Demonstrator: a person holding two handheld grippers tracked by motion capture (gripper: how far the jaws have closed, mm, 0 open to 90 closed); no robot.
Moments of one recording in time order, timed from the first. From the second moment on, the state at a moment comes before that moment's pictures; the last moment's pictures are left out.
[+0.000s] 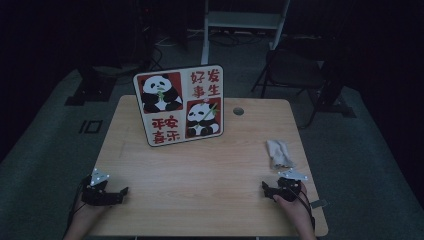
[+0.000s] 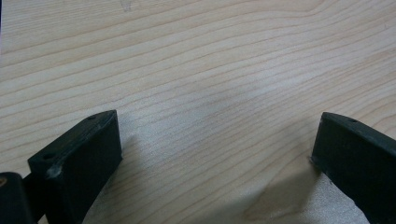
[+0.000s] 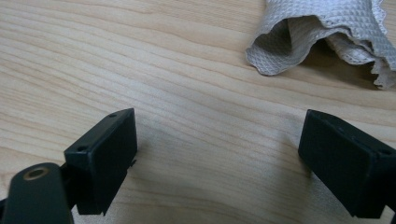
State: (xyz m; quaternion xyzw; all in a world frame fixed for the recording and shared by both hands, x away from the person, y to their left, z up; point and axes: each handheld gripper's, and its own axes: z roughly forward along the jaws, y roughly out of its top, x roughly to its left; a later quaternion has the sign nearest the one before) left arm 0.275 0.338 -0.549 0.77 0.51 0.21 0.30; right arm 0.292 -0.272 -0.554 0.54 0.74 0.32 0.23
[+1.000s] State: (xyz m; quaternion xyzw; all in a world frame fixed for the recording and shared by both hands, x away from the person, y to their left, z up) left arm 0.340 0.337 -0.532 0.79 0.48 0.21 0.33; right arm 0.292 -0.271 -0.554 0.54 0.74 0.32 0.23
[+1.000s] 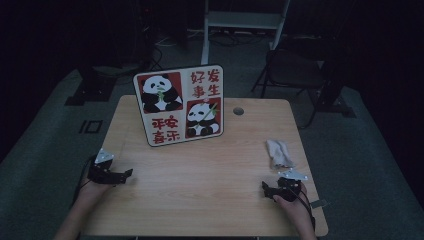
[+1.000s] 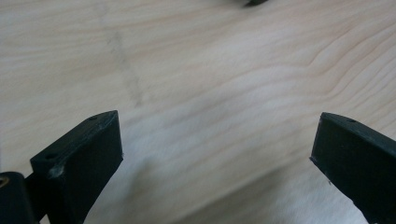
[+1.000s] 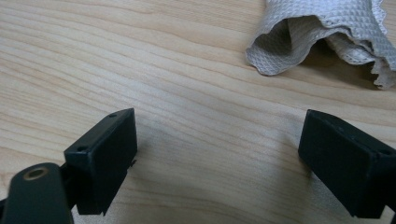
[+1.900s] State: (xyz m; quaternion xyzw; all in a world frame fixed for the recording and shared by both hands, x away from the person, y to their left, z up) left arm 0.406 0.306 -0.478 0.78 0.43 0.22 0.40; right arm 0.292 -0.271 -0.554 0.54 0.74 0.32 0.23
